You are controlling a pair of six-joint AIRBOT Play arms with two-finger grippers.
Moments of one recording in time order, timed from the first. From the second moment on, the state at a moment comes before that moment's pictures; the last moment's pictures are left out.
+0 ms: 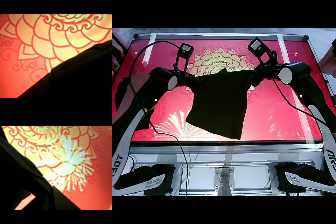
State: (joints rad) left arm -0.37 -1.29 1.27 1.83 -0.86 -1.61; right arm 0.28 -1.29 1.36 -1.52 0.84 1.03
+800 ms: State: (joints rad) left arm -0.36 -1.20 1.11 1.57 -1.23 -1.12; right arm 0.27 -1.25 1.12 -1.26 1.35 0.91
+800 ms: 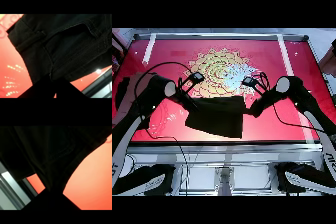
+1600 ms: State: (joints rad) left arm -0.37 -1.10 0.87 1.58 -1.48 -0.98; right arm 0.39 -1.20 0.91 -1.16 1.49 0.94
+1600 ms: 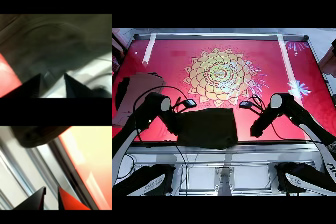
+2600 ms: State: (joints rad) left arm -0.14 -1.00 0.87 1.51 -1.34 -1.32; right arm 0.38 -1.36 0.90 -0.85 1.07 1.18
